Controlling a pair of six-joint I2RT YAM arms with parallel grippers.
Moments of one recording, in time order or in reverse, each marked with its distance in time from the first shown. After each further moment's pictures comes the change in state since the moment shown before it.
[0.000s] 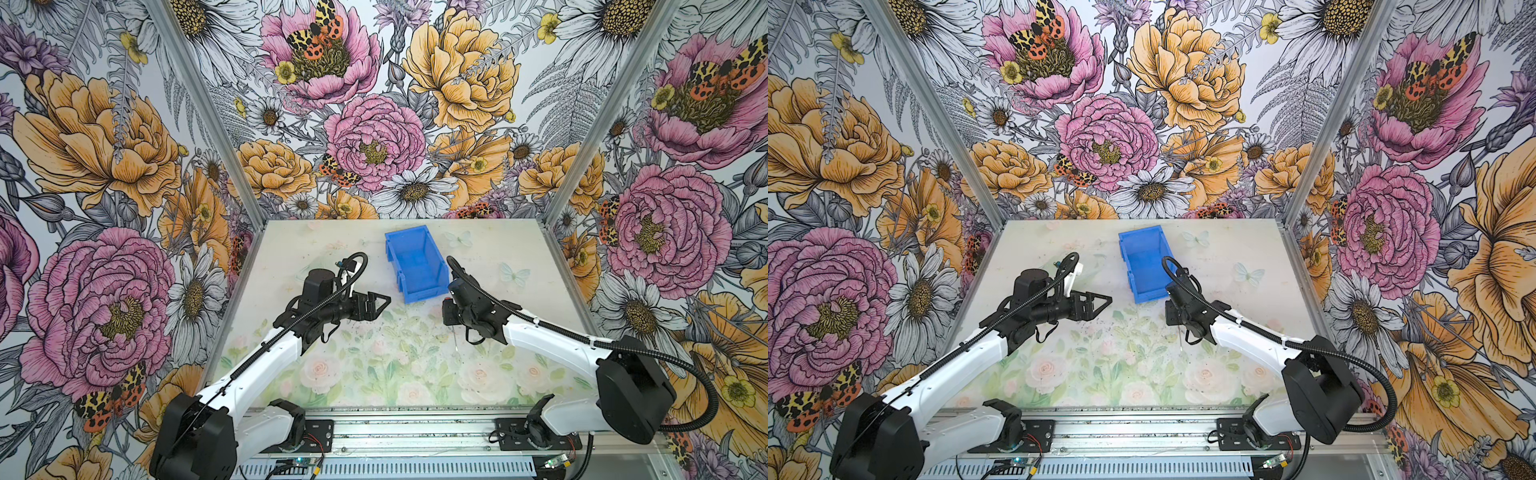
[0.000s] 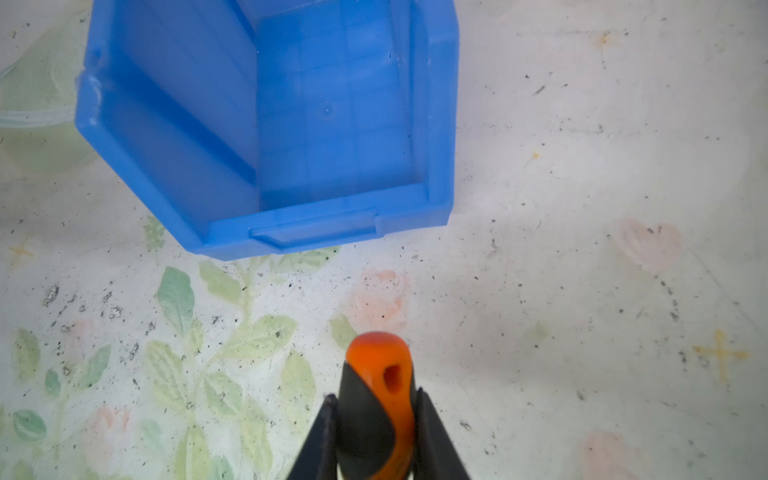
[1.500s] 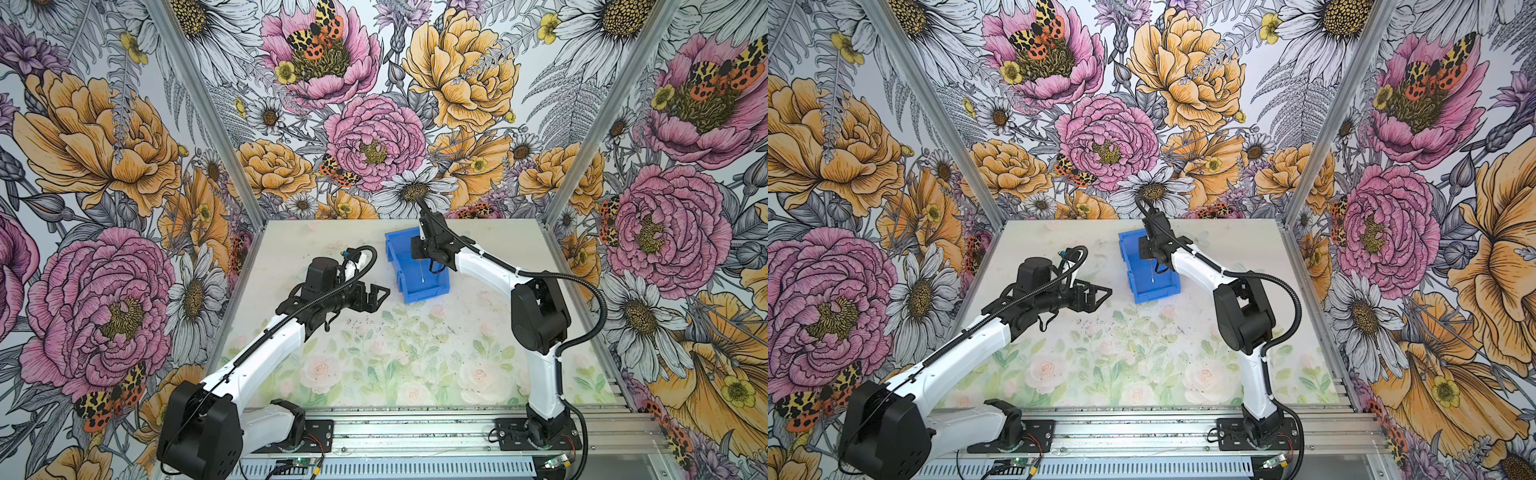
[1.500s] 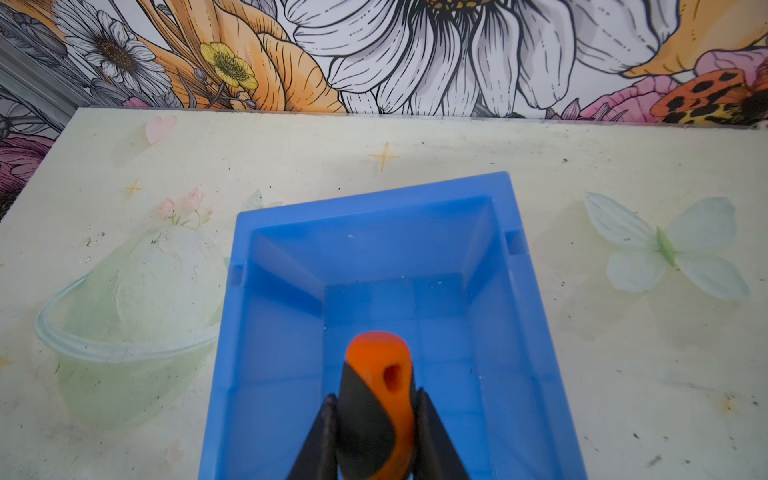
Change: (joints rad) left arm 0.004 0.081 0.130 -0.090 -0.082 0.180; right arm -0.136 0.686 0.868 -0.015 -0.103 -0.151
